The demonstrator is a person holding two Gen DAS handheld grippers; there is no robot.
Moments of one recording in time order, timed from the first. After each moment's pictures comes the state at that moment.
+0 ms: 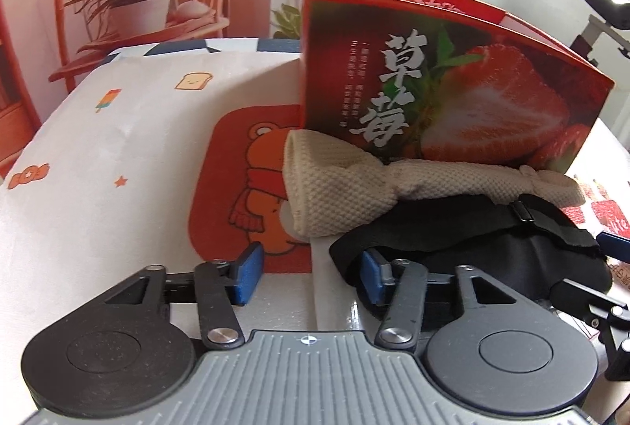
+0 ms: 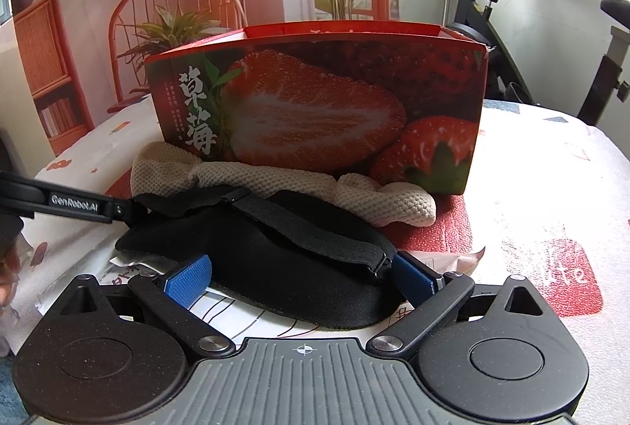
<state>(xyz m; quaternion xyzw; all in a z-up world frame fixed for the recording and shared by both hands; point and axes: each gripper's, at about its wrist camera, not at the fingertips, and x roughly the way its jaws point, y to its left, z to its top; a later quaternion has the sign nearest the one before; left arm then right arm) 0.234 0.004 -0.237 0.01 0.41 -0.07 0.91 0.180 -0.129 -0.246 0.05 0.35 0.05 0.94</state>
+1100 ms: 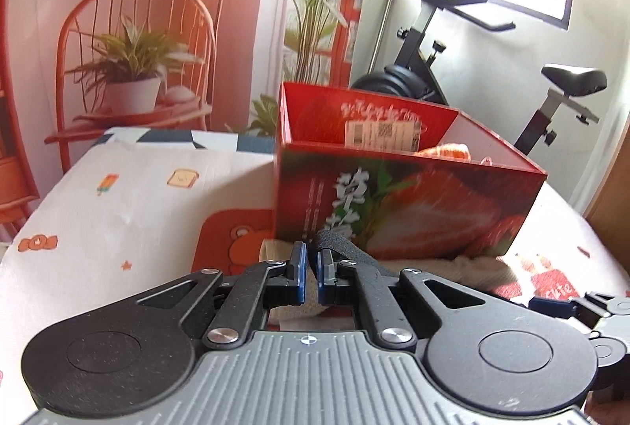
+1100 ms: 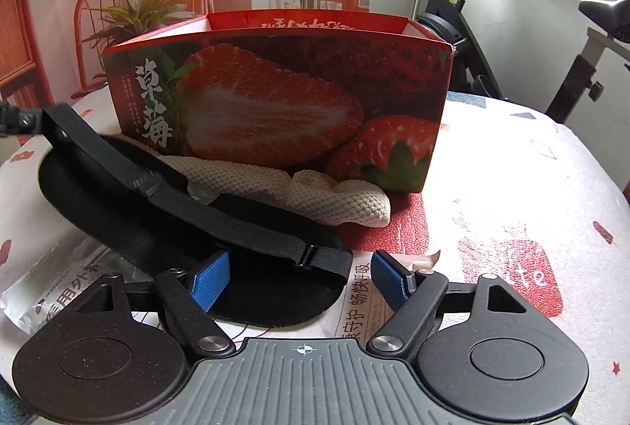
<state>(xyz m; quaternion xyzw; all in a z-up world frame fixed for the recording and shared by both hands) 0.203 0.002 -0.174 -0.03 0.30 -0.11 0.95 0.191 -0.139 -0.241 0.02 0.38 0.00 0.93</state>
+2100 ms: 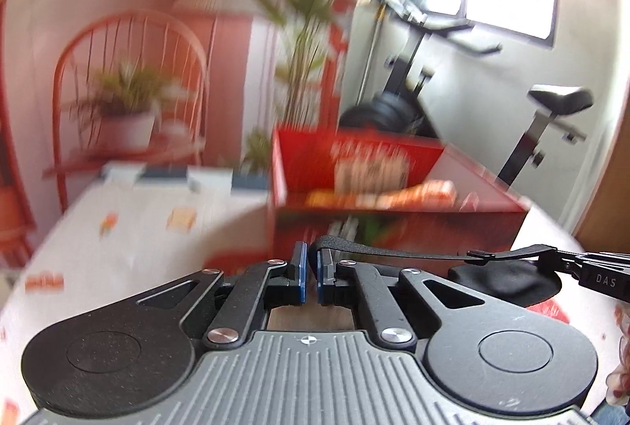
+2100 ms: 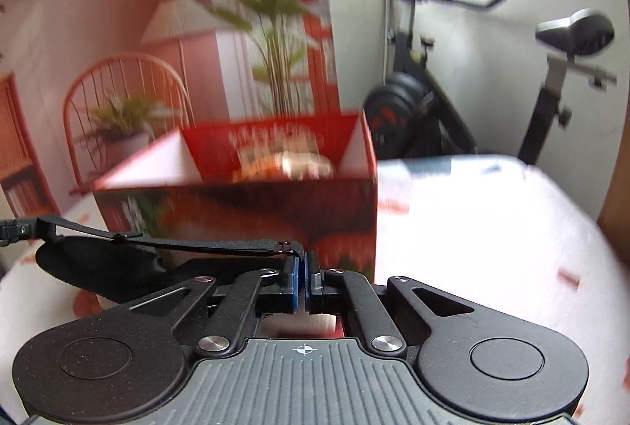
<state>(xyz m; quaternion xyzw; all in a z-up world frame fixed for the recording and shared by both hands) 0.200 0.008 -0.135 -0.02 0.24 -0.12 0.96 0.182 -0.188 -0.171 0.08 0.26 -0.02 0.96</state>
